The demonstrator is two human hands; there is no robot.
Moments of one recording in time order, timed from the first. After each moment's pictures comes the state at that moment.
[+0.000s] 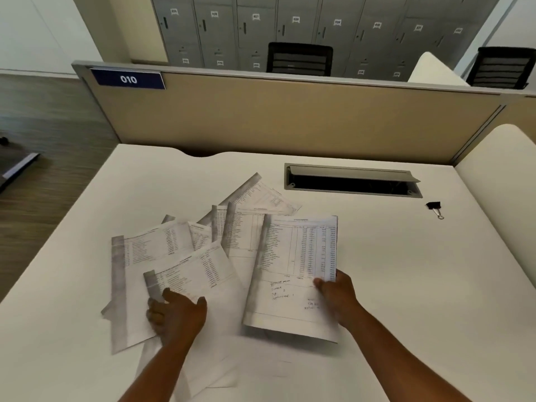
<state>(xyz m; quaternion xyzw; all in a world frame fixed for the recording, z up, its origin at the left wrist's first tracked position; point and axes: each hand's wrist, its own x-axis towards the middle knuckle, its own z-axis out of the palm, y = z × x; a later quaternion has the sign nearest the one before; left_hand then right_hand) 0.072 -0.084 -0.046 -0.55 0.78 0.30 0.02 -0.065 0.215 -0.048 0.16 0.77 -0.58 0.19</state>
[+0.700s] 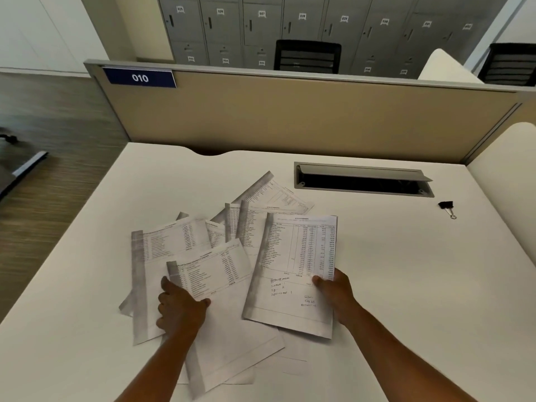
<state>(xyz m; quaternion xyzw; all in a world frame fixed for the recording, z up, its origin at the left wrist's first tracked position) 0.077 -0.118 -0.039 -0.53 0.79 0.32 0.00 -0.064 0.183 -0.065 0.18 0.77 -0.58 0.21</state>
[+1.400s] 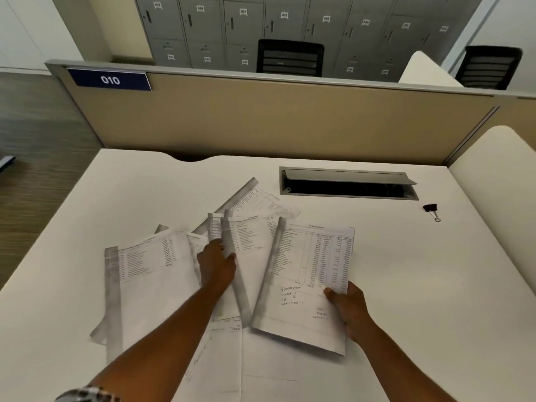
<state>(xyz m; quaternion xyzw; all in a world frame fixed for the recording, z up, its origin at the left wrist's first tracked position) -0.066 -0.085 -0.034 -0.33 0.85 0.41 -0.04 -0.073 0.232 -0.070 0.22 0.74 -0.61 0.17</state>
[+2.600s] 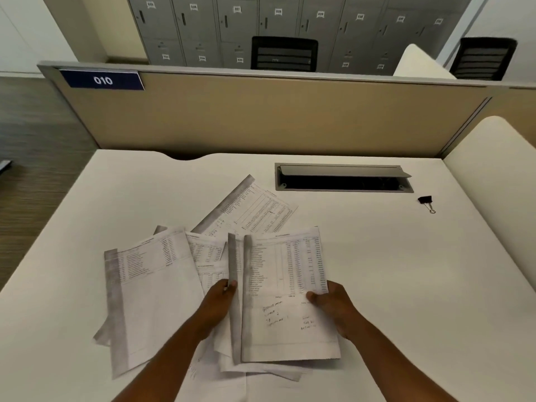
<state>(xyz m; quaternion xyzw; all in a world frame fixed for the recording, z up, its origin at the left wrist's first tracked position) 0.014 -0.067 -0.043 -0.24 0.75 0.60 0.16 -0.057 0.219 -0.055 0.17 0.73 -0.59 0.29</state>
